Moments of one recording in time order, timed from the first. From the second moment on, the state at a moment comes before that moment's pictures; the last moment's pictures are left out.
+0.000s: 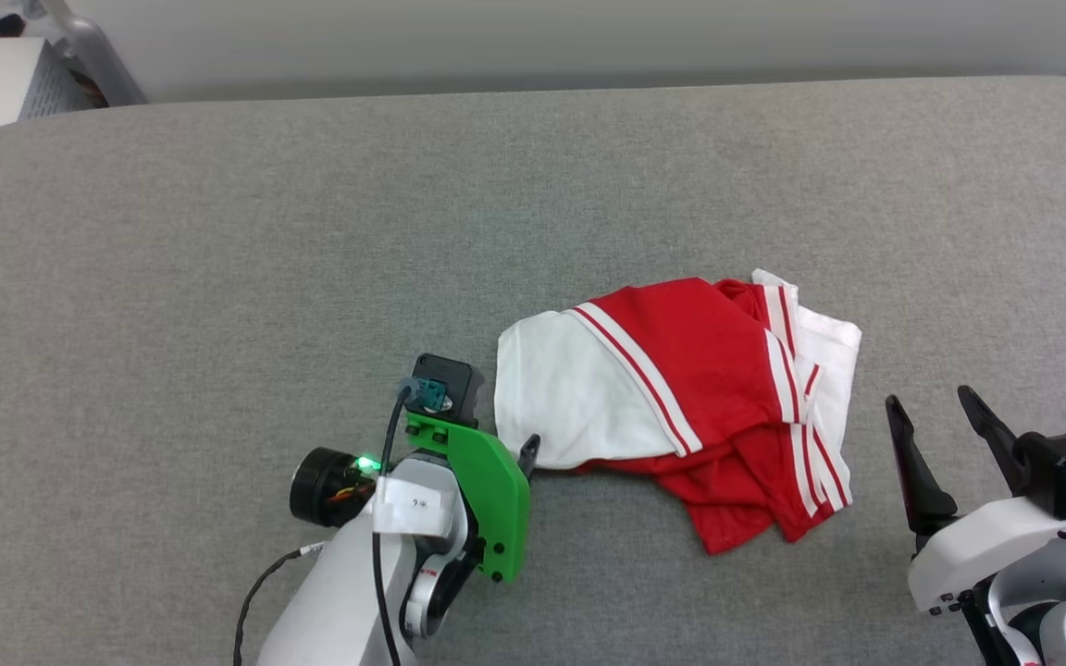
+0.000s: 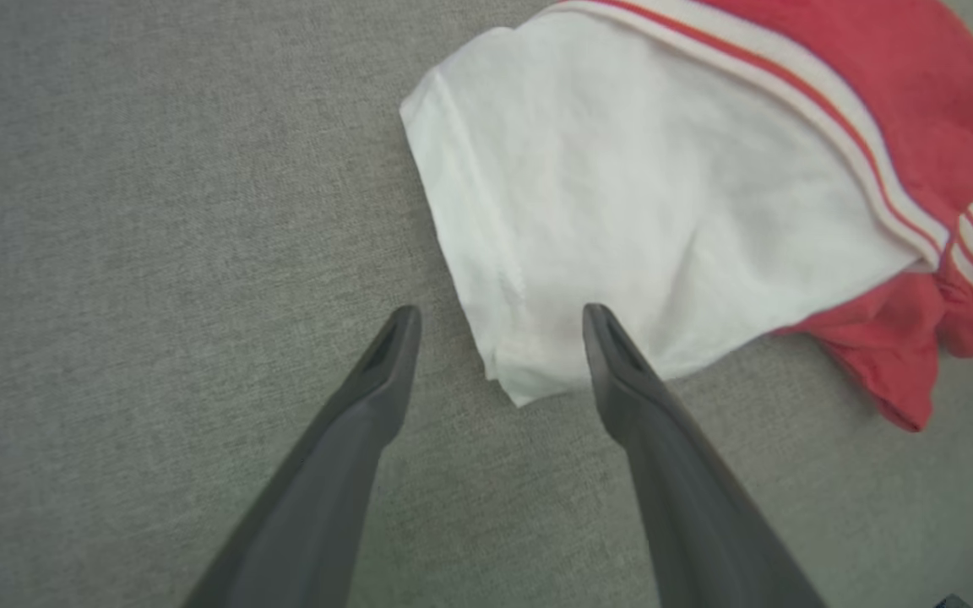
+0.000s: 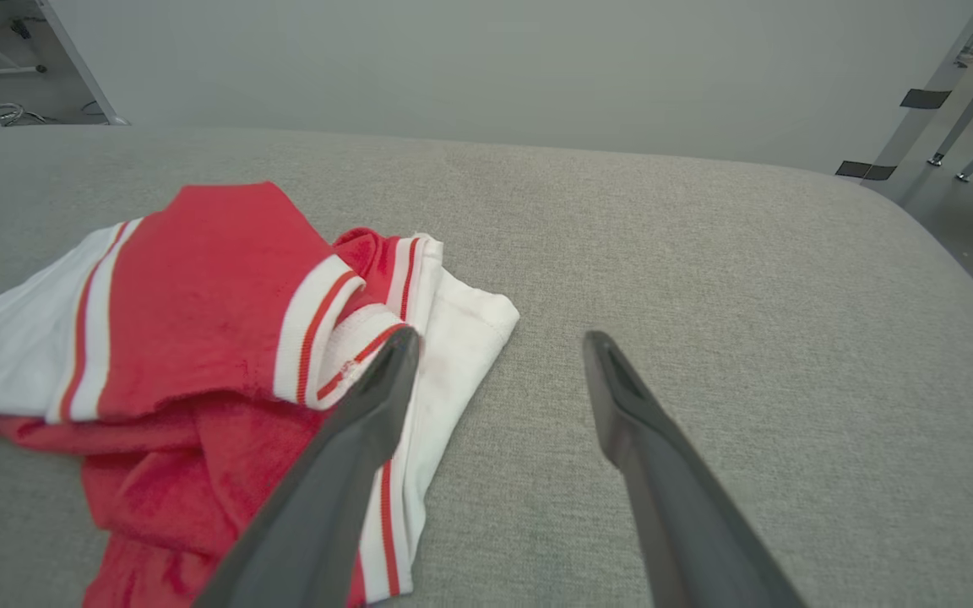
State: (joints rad) left arm -0.30 0.07 -0.38 0.23 -0.30 -0.02 0.49; right arm -0.03 -0.20 0.00 -0.01 0.16 0.13 0.02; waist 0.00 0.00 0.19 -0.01
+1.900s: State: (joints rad) left arm -0.19 0.27 -0.27 0.32 -0.36 -0.03 0.11; right arm -0.02 -0.17 0.01 0.13 0.11 0.13 0.09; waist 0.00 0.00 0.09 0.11
